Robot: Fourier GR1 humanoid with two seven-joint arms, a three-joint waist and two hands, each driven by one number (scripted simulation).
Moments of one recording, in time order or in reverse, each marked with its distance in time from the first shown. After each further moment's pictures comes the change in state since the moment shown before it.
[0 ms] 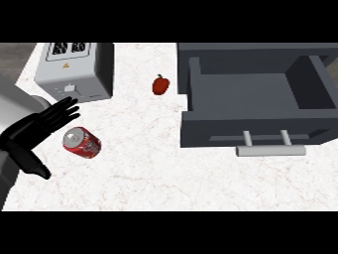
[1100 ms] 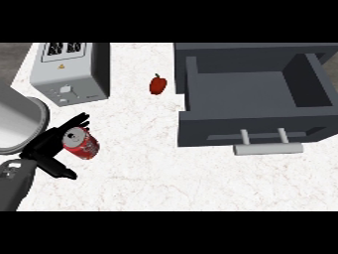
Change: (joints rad) left arm -0.112 -0.030 -0.098 0.439 -0.270 0.174 -0.327; right arm 0.025 0.012 -0.057 -0.018 -0.054 0.066 0.017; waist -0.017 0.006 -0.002
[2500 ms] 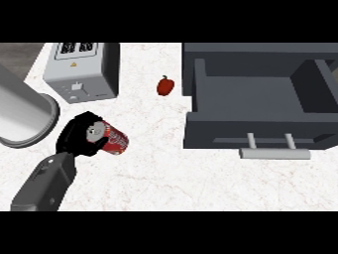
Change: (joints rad) left arm -0.054 -0.215 0.226 0.003 0.272 0.273 0.031; right arm 0.052 0.051 -0.033 -0.054 -0.043 0.007 0.040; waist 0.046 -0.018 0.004
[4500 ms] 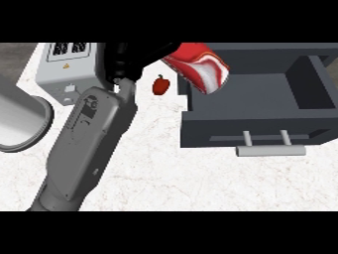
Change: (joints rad) left arm -0.325 -0.194 -0.381 -0.852 0.063 0.917 0.675; right arm -0.025 -0.004 0.003 -0.044 -0.035 -0.036 0.058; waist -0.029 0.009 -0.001
